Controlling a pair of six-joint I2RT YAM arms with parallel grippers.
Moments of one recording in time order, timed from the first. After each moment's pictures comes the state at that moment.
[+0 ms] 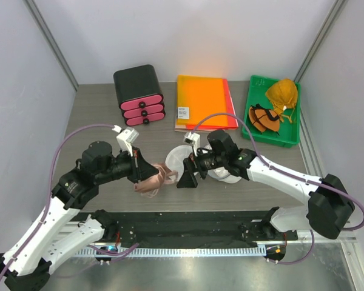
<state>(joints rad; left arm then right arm) -0.64 0.69 0.94 -0.67 0.34 -0.50 0.78 1.31 0.87 -0.14 -0.69 0.25</state>
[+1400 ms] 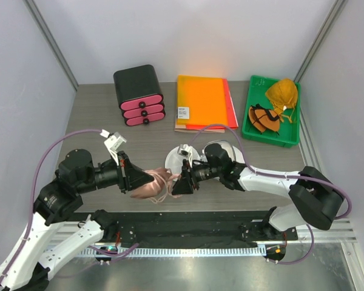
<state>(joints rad) -0.64 0.59 1.03 -0.72 0.51 -0.47 0.86 1.41 0.65 0.40 -0.81 0.35</state>
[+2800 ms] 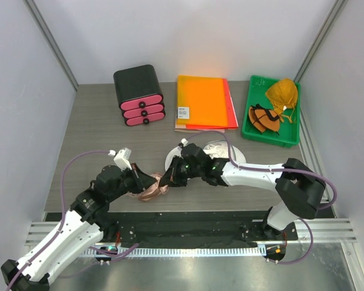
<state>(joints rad) -0.64 0.48 0.43 -0.41 0.10 -0.82 1.00 1.55 0.89 0.08 -0.32 1.28</state>
